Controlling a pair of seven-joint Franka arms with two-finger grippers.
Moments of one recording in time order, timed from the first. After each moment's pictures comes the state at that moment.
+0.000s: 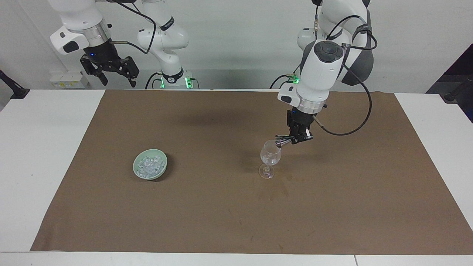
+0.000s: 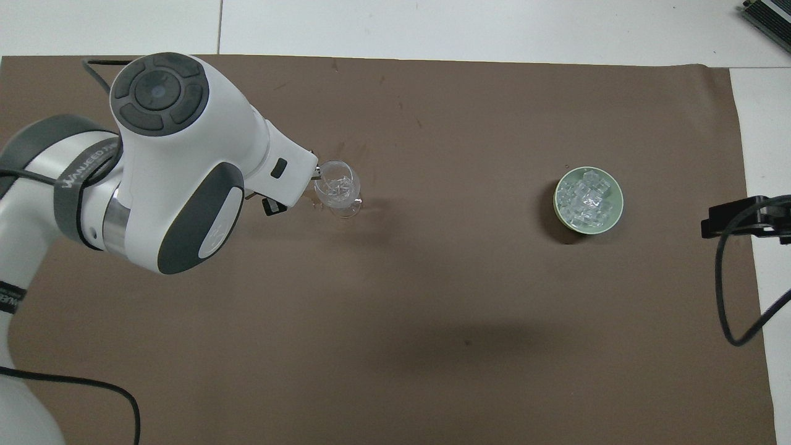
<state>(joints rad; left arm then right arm) -0.35 0.24 -0.10 -1.56 0.06 1.88 0.86 0.08 -0.08 -0.09 -1.57 -0.01 1.46 0.08</state>
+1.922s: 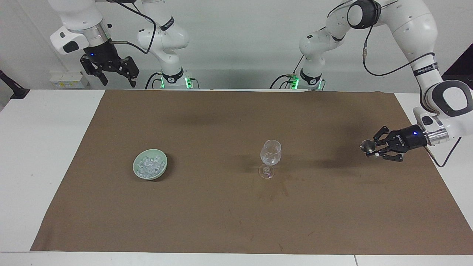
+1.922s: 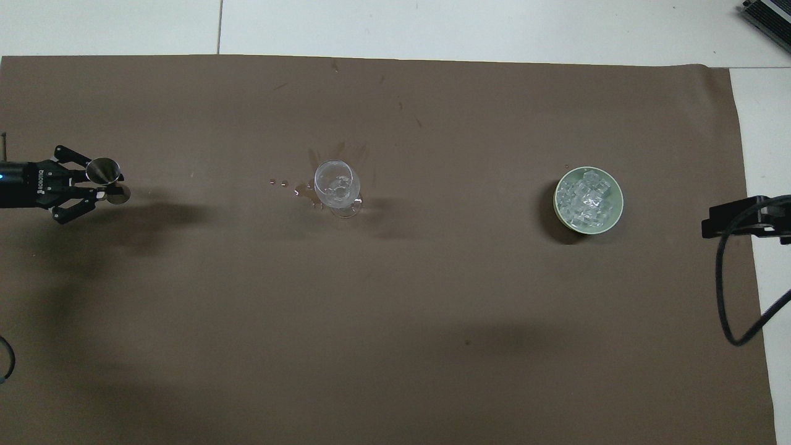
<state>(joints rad) 0.52 0.60 -0.09 -1.59 -1.04 1.49 2.20 0.07 -0.08 -0.09 -1.57 -0.01 1.46 0.08</state>
